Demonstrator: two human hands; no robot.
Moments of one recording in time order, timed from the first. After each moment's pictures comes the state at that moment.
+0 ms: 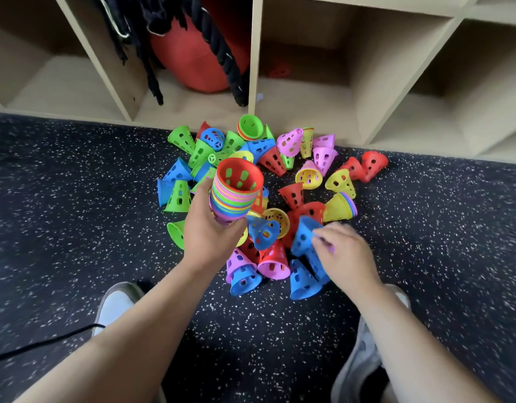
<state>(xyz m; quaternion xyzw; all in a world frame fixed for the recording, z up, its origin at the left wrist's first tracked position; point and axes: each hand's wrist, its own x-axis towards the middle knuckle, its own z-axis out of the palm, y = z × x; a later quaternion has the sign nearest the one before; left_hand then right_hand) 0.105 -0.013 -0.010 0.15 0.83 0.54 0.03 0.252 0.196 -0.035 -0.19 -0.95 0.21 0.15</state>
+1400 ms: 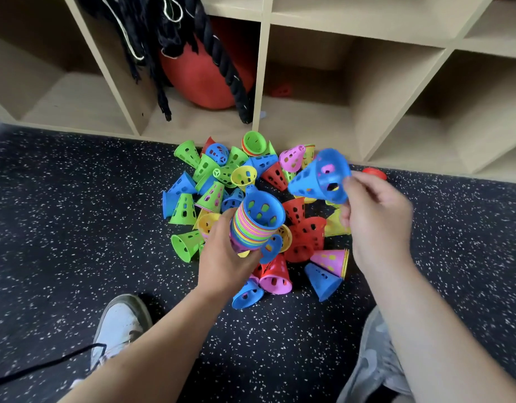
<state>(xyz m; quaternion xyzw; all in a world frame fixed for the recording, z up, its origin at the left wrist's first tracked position) 0.124 -0.013 -0.022 0.18 0.84 0.50 0.08 0.196 0.170 0.096 -0.36 -0.60 0.63 0.33</state>
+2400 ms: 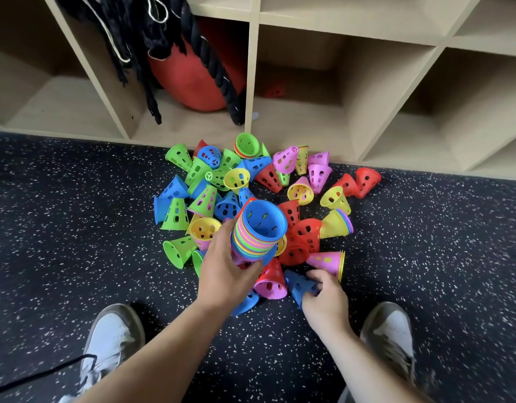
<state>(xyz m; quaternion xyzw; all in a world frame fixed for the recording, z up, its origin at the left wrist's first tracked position) 0.134 -0.005 -0.033 0.20 0.82 0.52 0.11 0.261 0.143 -0.068 -0.48 -0.78 0.41 0.03</state>
